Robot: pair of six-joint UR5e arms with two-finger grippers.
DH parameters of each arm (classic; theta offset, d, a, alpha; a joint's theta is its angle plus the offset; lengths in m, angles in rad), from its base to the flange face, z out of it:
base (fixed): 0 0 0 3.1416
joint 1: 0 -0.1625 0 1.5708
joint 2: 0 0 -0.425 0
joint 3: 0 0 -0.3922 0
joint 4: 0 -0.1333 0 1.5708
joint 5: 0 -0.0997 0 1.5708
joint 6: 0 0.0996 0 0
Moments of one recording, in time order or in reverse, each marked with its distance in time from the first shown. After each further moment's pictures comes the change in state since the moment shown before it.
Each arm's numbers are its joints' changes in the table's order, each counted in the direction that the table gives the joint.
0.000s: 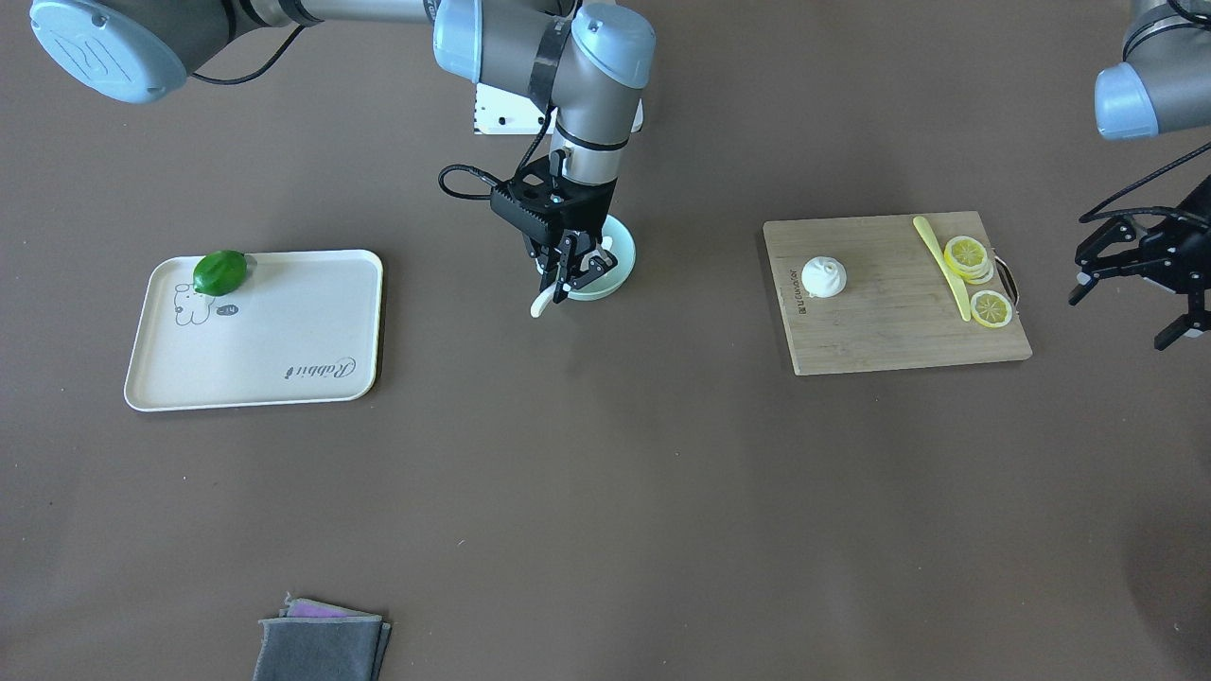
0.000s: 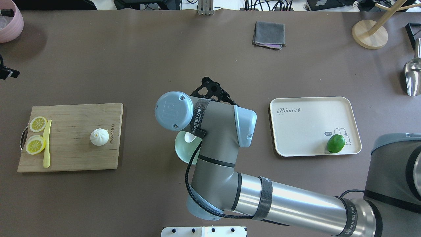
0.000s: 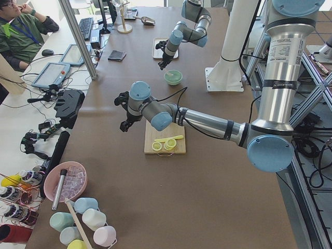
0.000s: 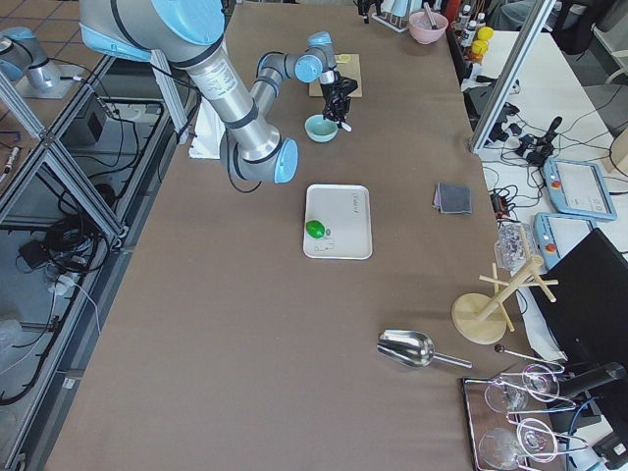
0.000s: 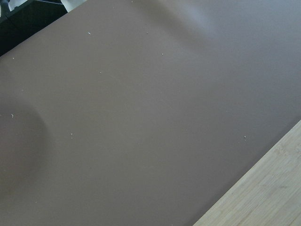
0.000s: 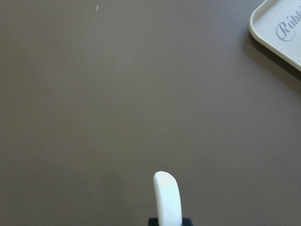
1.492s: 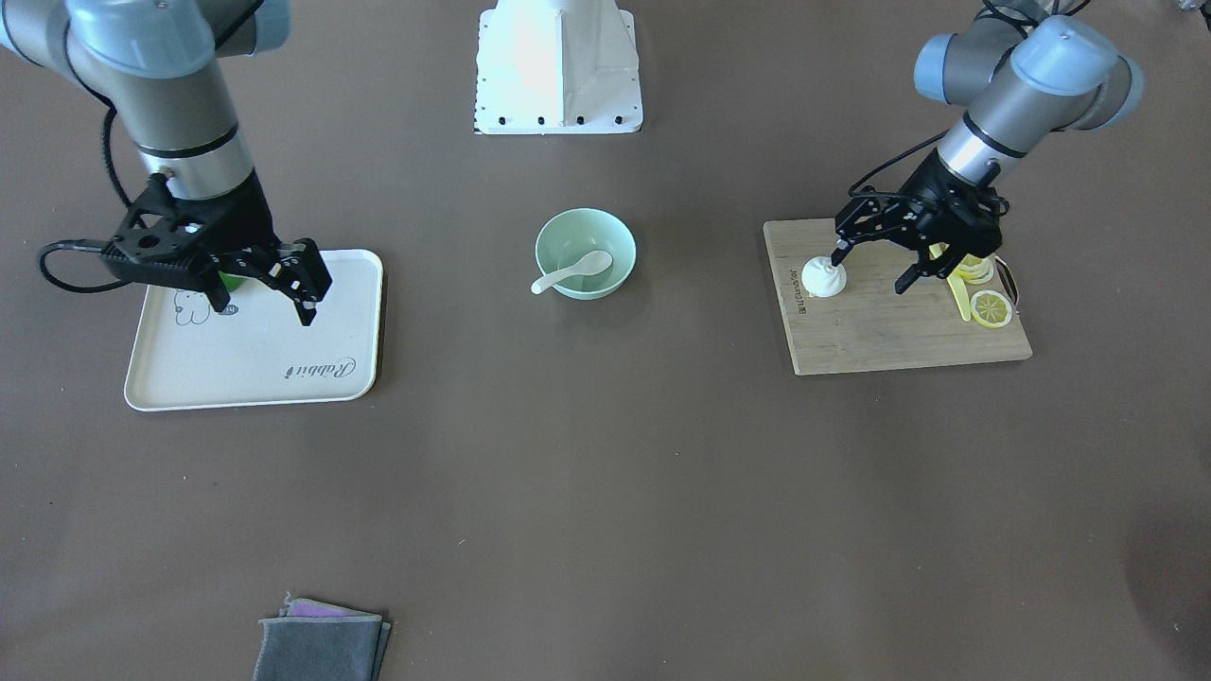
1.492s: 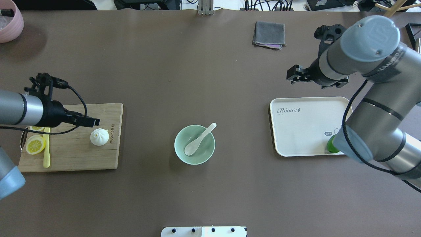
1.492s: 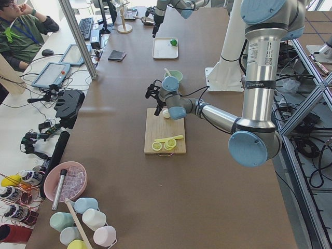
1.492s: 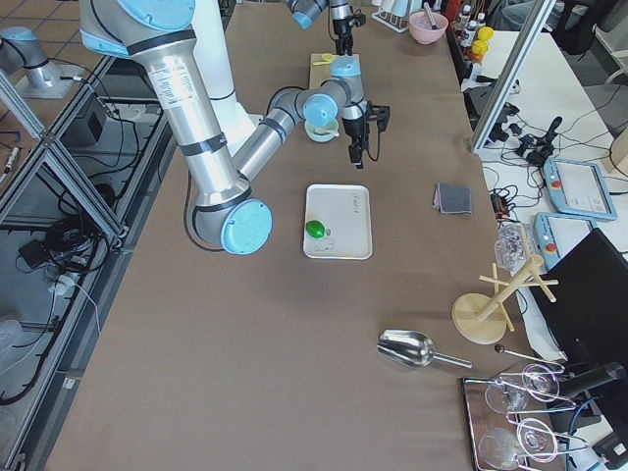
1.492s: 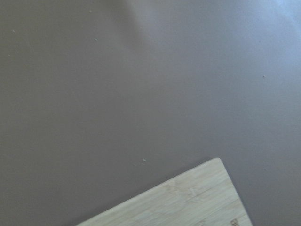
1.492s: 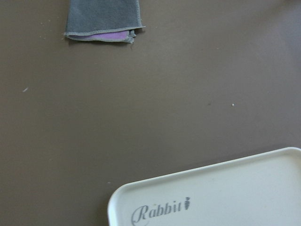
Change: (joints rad) left arm -0.561 -0.063 0.124 0.270 -0.360 -0.823; right arm -0.456 0.595 -0.449 -0.222 -0.442 -0.920
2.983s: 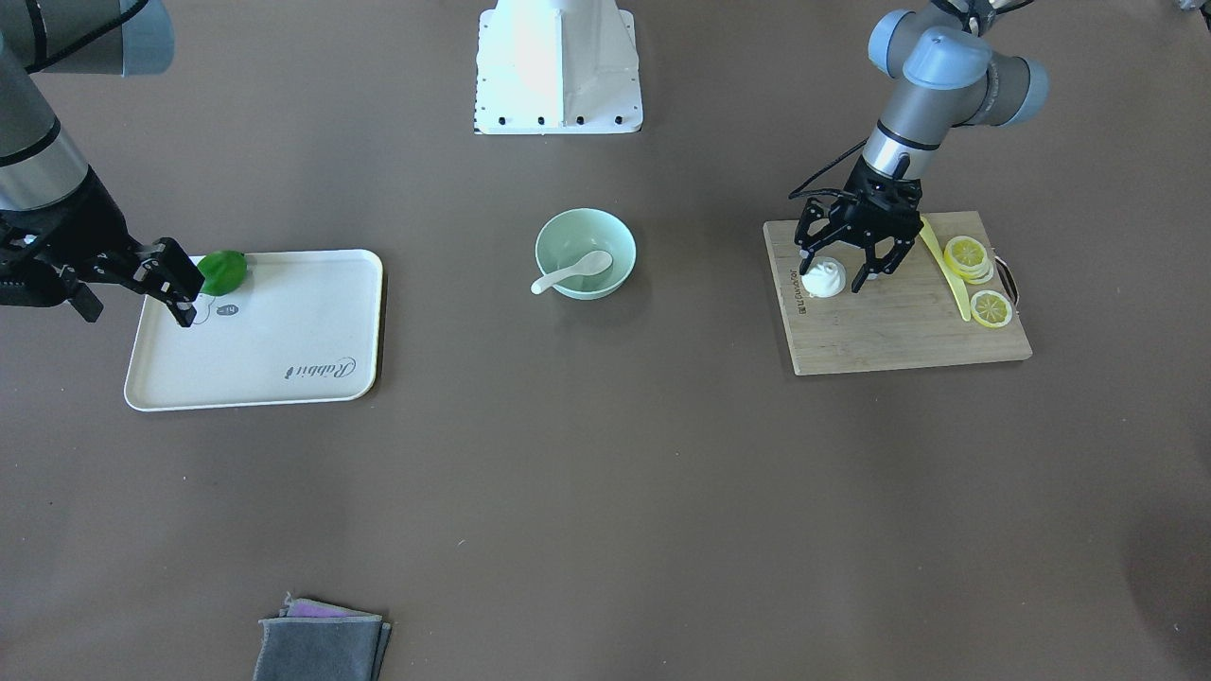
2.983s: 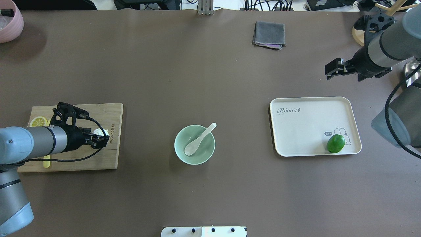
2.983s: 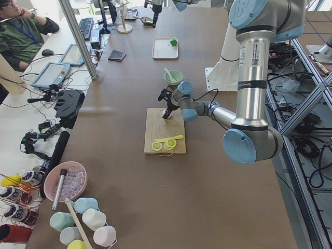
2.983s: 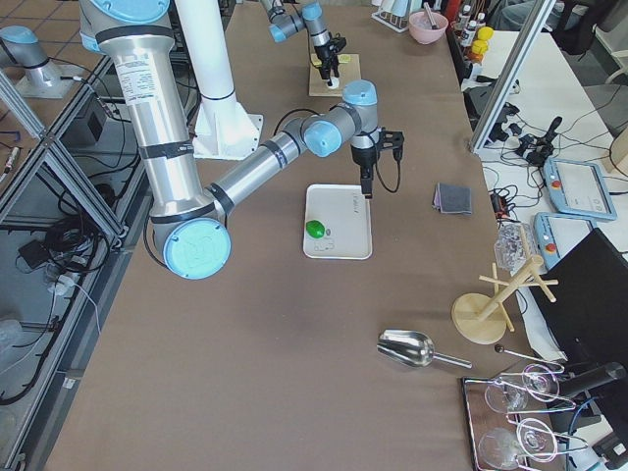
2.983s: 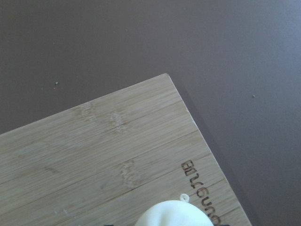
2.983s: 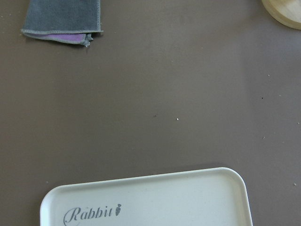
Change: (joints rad) left arm -0.177 -0.025 -0.017 -0.001 -0.290 -0.003; right arm -0.133 0.098 -0.006 -0.033 -0.117 -0.195
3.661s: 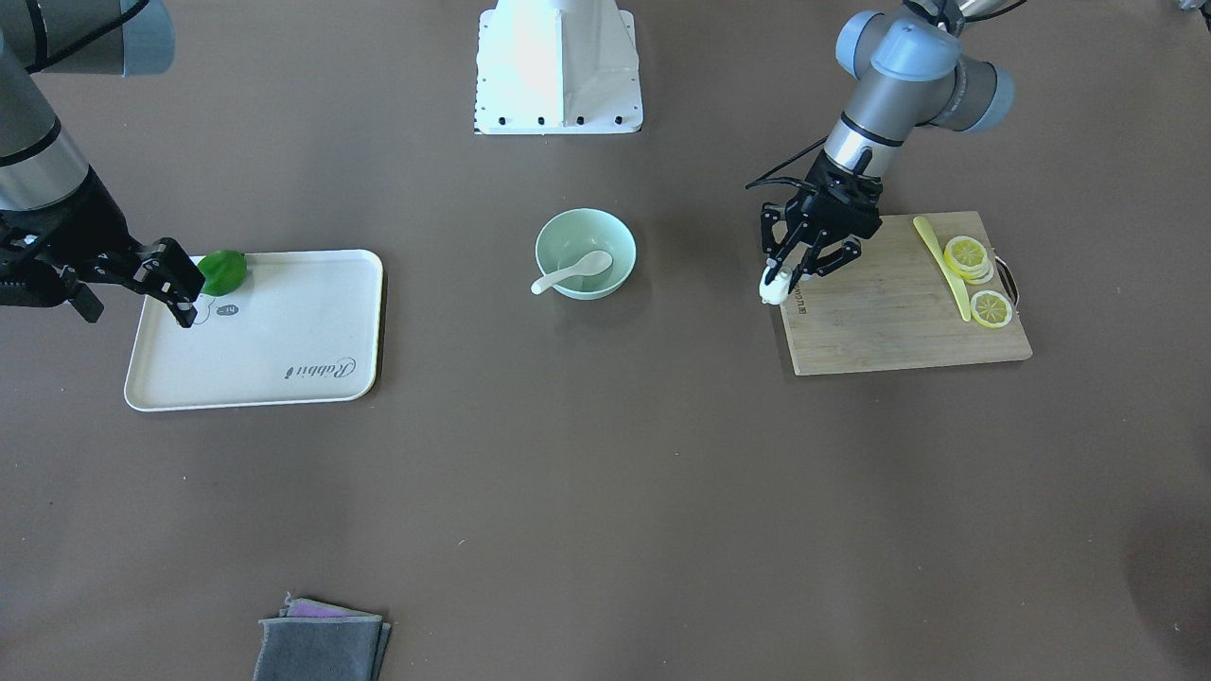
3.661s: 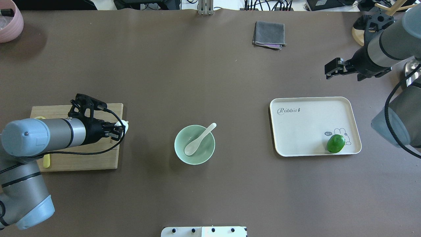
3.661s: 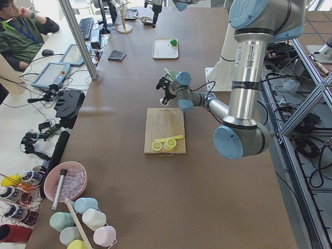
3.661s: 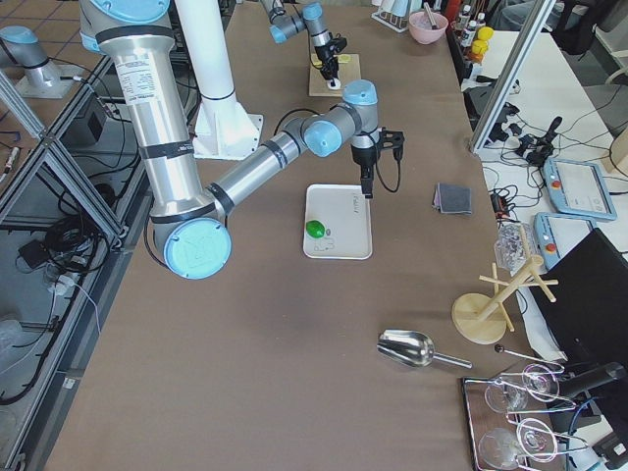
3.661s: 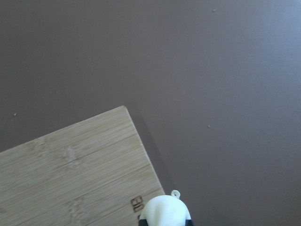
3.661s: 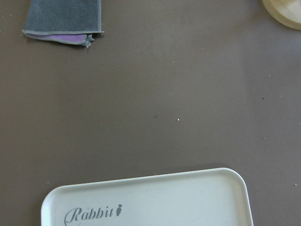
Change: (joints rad) left arm 0.000 0.162 0.008 -0.035 0.008 -0.012; right arm 0.000 -0.002 0.000 0.000 0.000 0.000
